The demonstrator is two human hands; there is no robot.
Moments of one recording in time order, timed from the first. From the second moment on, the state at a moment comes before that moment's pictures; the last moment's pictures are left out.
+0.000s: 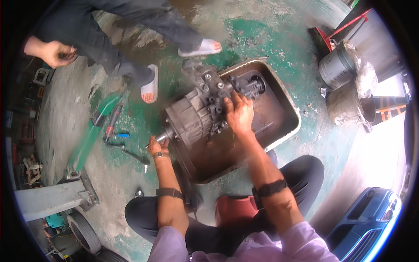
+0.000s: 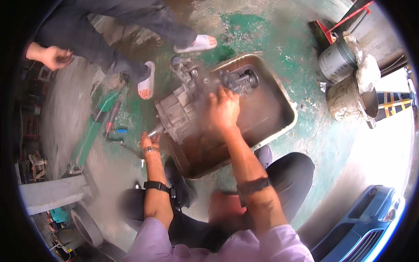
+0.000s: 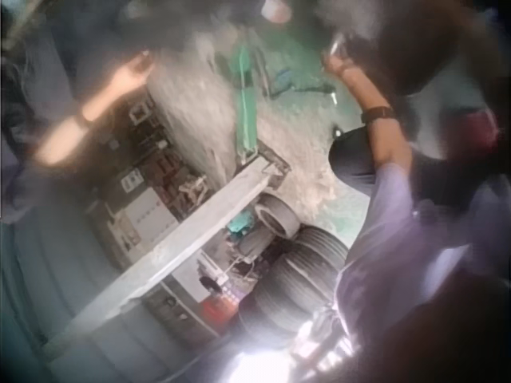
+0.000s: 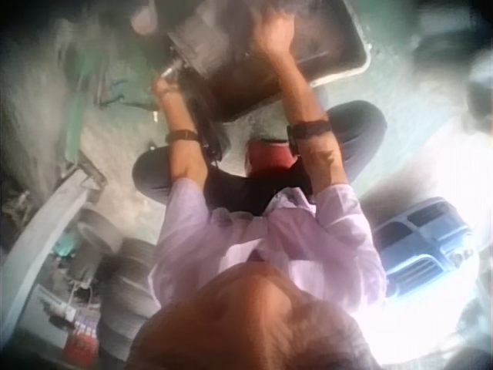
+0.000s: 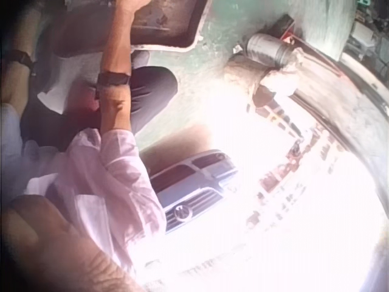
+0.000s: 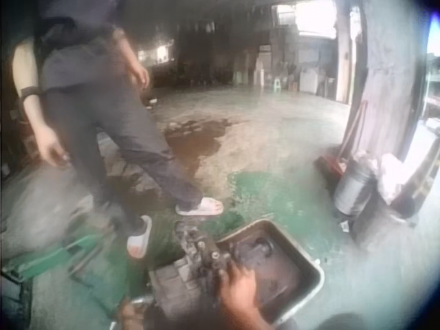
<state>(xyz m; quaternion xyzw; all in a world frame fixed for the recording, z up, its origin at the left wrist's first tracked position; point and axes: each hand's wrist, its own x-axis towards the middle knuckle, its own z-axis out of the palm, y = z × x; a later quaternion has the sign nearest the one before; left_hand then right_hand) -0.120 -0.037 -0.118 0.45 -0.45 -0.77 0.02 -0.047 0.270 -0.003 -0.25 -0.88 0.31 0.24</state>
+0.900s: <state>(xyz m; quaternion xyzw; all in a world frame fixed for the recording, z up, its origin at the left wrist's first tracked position) -0.083 -0.059 -0.150 0.44 -0.36 -0.82 -0.04 -0.037 0.245 -0.003 -0.19 -0.92 0.26 0.23</state>
